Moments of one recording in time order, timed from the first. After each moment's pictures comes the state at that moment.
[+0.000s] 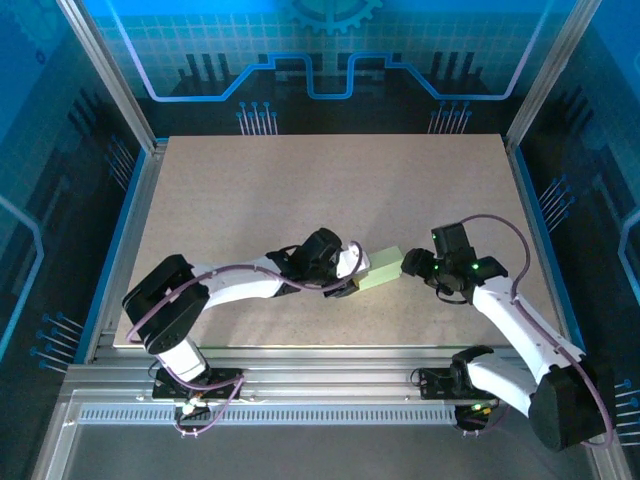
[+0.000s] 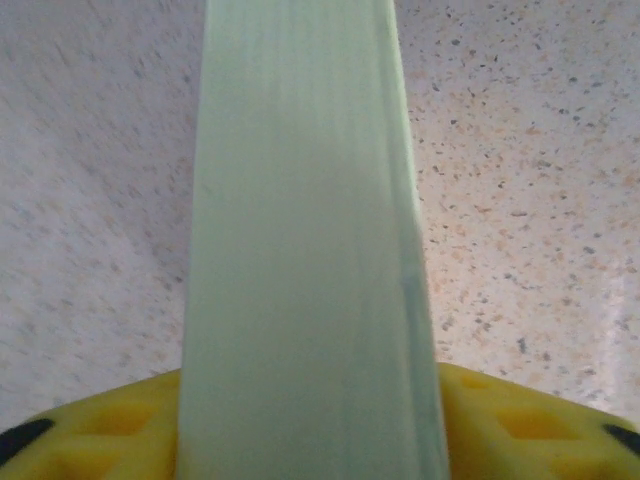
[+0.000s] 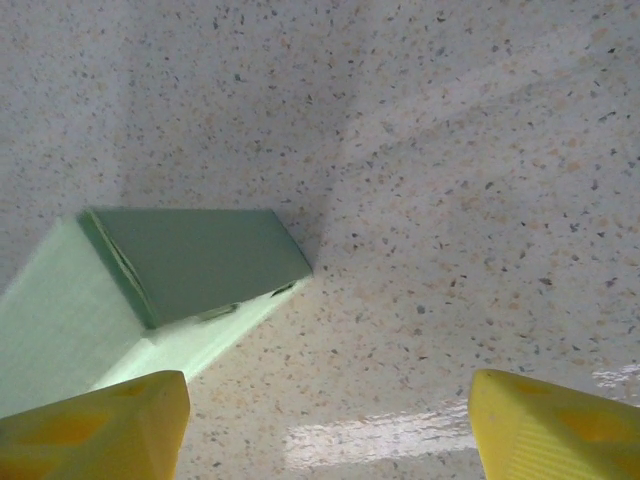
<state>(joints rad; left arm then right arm) -0.86 1.65 0.90 -0.01 0.10 0.36 0.27 1.03 0.69 -0.68 -0.04 0.74</state>
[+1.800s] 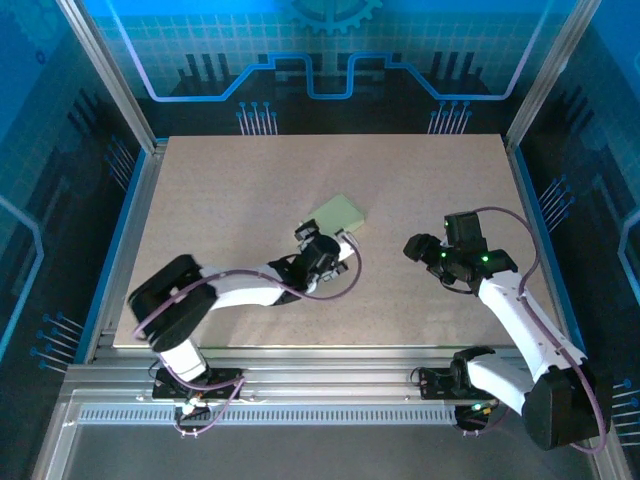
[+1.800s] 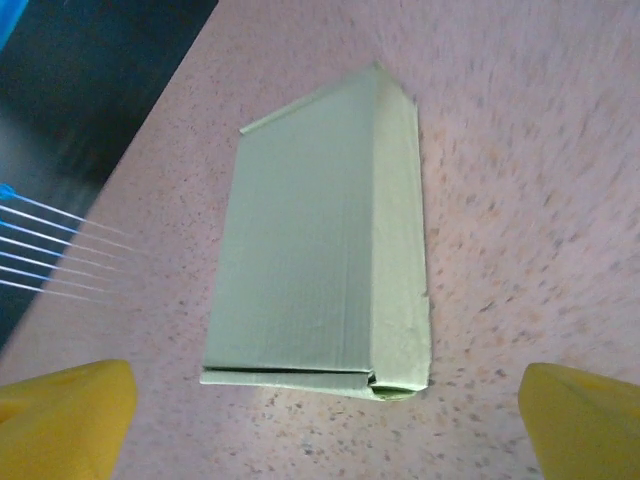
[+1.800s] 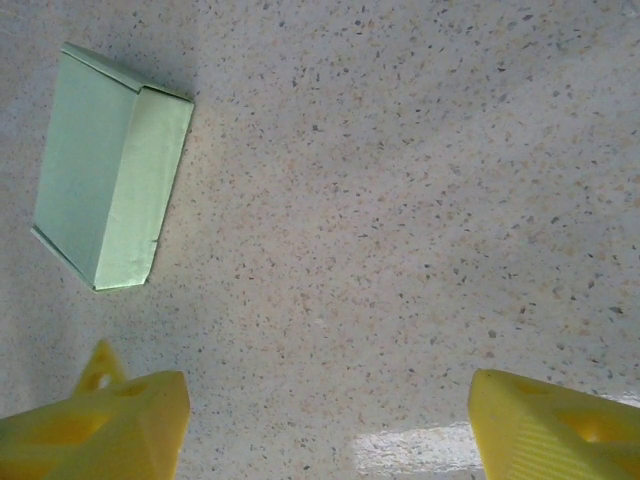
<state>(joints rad) -0.85 1.64 0.84 0.20 -0.50 0.36 0.19 1.04 0.75 -0.66 -0.17 0.77</state>
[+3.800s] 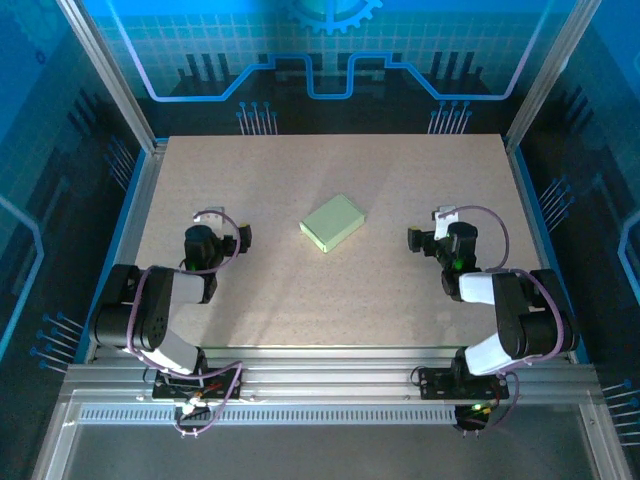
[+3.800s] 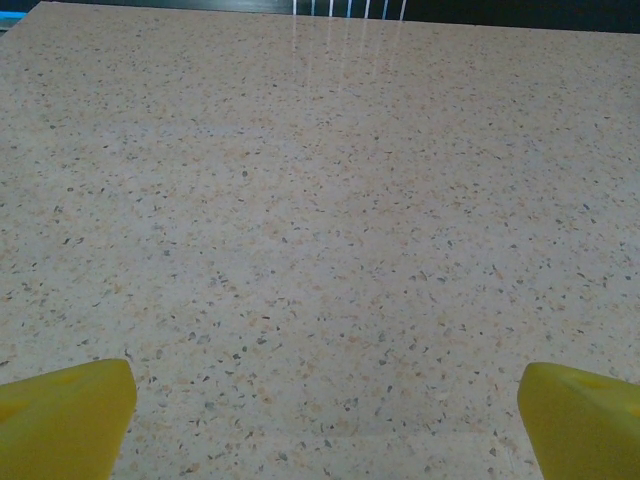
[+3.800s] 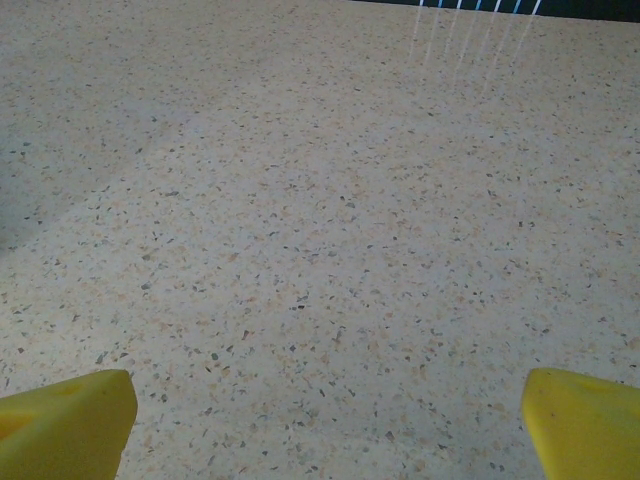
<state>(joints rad) -0.01 1.55 0.38 0.78 -0.02 -0.09 0.06 1.50 0.41 0.64 0.02 -0.04</state>
